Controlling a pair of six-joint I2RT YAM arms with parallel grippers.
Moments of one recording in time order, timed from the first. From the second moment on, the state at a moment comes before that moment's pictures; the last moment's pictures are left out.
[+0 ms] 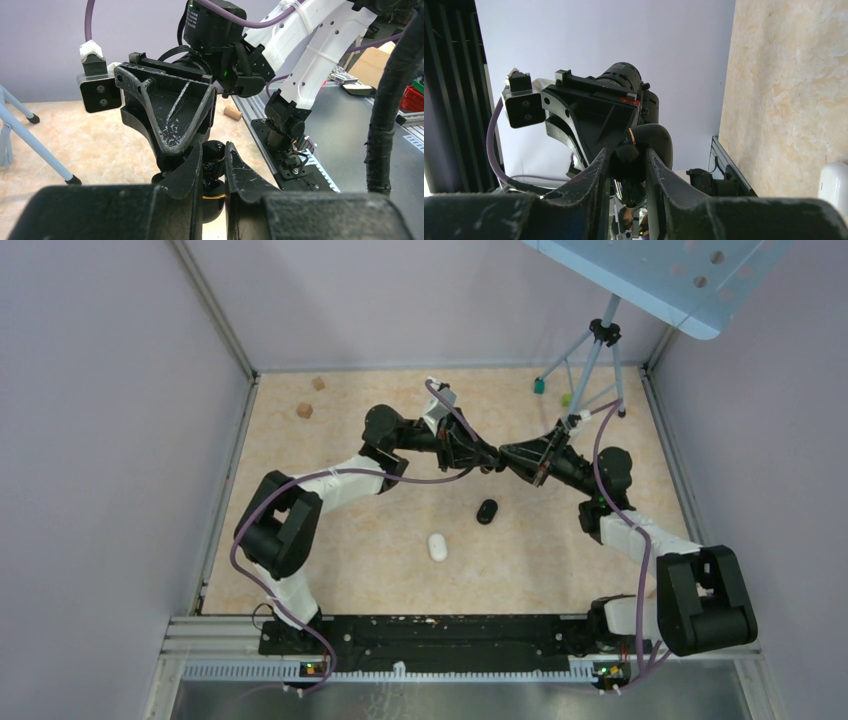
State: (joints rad) left arm -0.60 1.78 1.14 1.14 1.19 -0.57; right arm 0.18 1.26 0.49 0.94 -0.83 1.70
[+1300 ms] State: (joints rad) left arm -0.59 1.74 1.09 1.04 1.18 -0.48; right arm 0.18 1.26 0.49 0.92 -0.83 1.68
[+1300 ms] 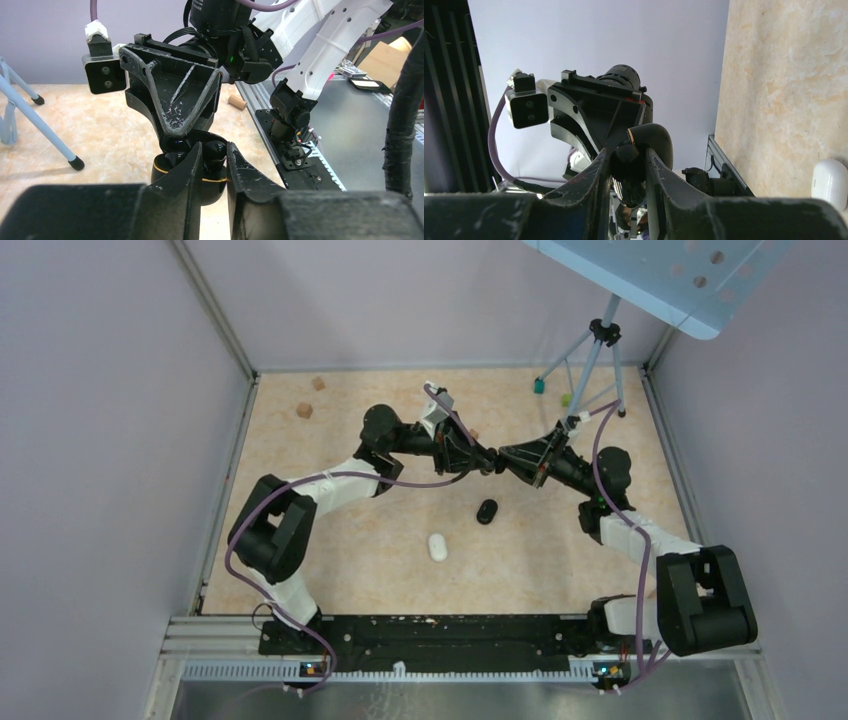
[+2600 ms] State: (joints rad) left arm -0.45 1.42 1.13 0.38 0.84 -0.36; right arm 0.06 1.40 0.49 0.50 -0.85 1.23
